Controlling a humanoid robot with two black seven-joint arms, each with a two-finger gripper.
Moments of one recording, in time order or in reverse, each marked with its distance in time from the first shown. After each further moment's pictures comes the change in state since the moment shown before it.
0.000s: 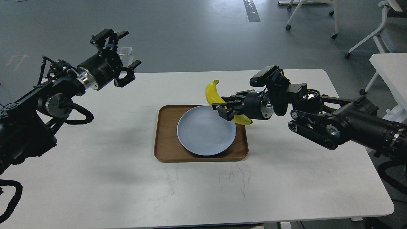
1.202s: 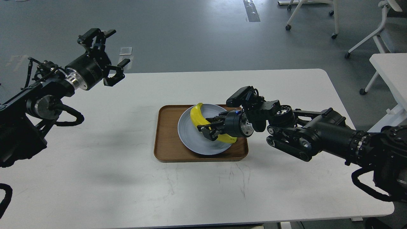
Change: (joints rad) left arm 0.018 0.047 0.000 -0.001 -0.004 0.000 -0.037; right arm -0.035 0.152 -0.064 -0.126 0.005 0.009 0.000
